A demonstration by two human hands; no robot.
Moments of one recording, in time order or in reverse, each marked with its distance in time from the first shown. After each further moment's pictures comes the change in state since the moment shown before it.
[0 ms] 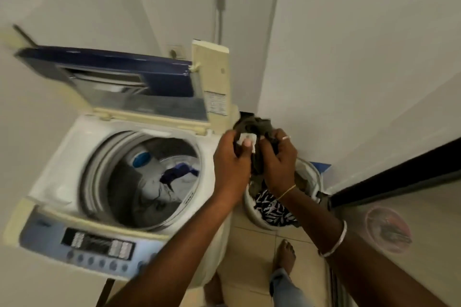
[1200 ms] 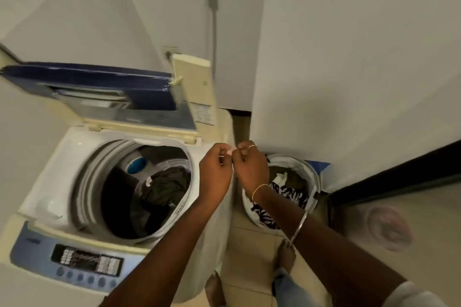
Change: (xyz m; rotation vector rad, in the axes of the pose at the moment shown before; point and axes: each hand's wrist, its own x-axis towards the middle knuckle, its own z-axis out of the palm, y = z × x) left_hand 0.036 -0.058 0.011 0.281 -0.017 -0.056; right_hand 0.020 0.046 0.035 -0.365 -0.196 0.339
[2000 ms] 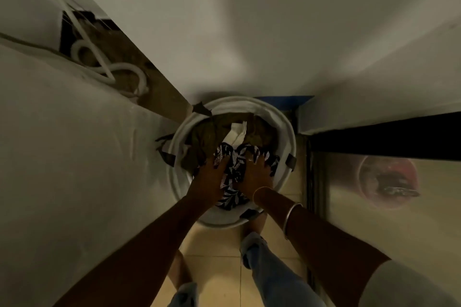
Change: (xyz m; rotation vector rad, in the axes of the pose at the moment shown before) left_hand 0.005 -0.324 0.372 0.629 -0.759 0.243; right_hand 0.124 0.480 0.041 -0.515 -0.533 0.513
